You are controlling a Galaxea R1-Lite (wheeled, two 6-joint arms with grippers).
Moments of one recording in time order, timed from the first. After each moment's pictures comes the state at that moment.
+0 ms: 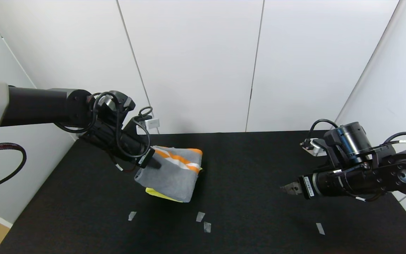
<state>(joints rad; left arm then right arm) -0.14 2.10 -1.71 0.71 -0.36 0.31 0.32 1.82 -0.99 0.04 0.09 0.12</state>
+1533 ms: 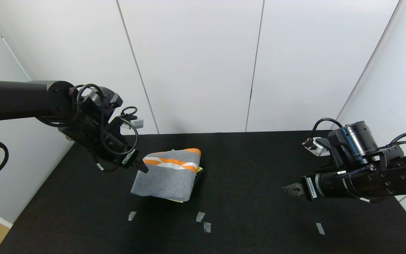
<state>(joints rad) -0.10 2.04 -1.72 0.80 -0.12 0.27 0.33 1.77 -0.96 0.02 0.06 0.12</state>
